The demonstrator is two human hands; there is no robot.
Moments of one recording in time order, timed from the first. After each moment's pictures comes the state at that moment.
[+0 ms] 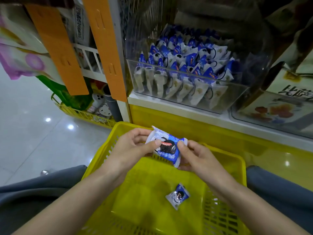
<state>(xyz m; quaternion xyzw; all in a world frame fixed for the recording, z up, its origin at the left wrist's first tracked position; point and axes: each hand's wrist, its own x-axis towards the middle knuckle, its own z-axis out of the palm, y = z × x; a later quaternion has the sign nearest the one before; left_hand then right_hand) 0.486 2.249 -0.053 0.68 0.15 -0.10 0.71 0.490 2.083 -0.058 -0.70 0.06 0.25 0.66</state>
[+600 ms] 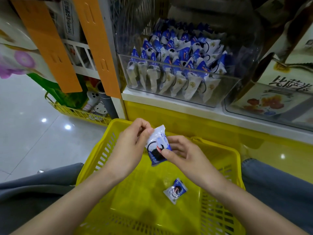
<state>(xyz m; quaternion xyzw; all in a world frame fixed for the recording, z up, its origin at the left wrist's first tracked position) 0.486 2.245 -0.060 0.83 -0.02 0.03 0.55 0.479 2.085 -0.064 -0.76 -0.03 0.20 0.61</state>
